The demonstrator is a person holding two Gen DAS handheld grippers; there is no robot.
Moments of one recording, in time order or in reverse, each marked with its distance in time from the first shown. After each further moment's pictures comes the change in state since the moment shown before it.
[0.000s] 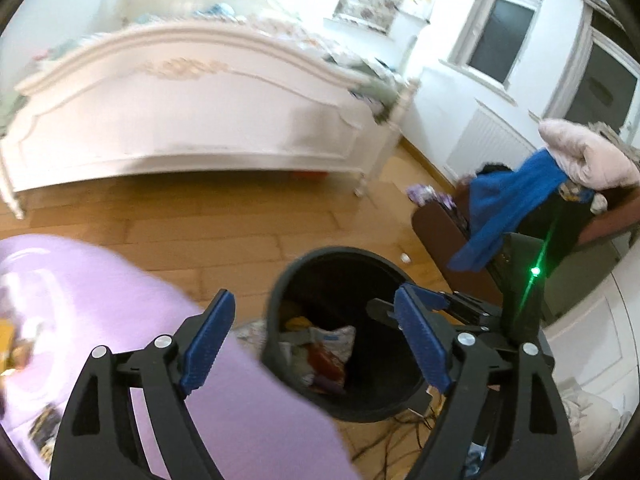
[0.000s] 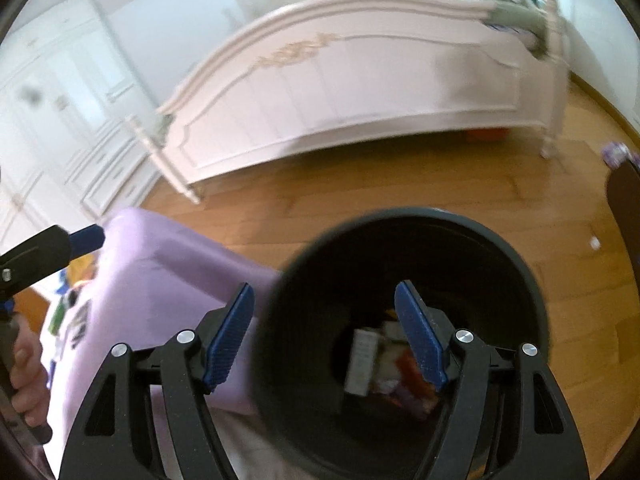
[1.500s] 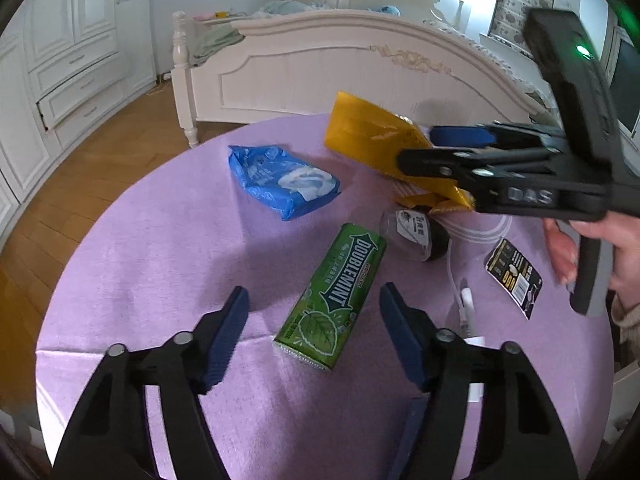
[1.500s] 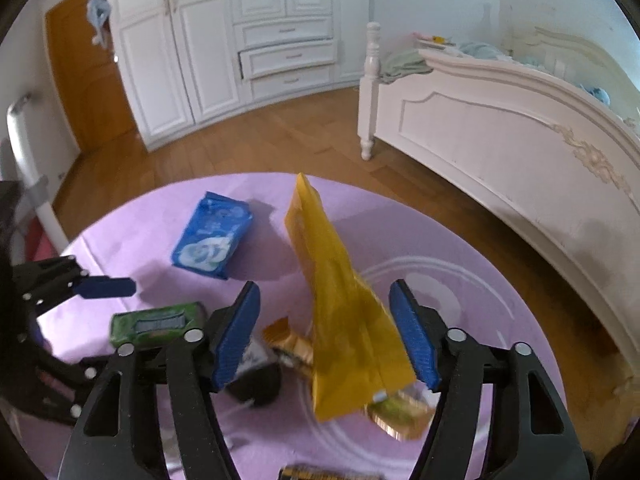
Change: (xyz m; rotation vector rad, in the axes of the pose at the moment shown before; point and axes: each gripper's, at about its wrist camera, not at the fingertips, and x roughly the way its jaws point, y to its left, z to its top) left arm -0.167 0.250 -0.139 -0.231 0.027 0.454; right arm 0.158 0.413 0.014 -0.745 0.157 0.230
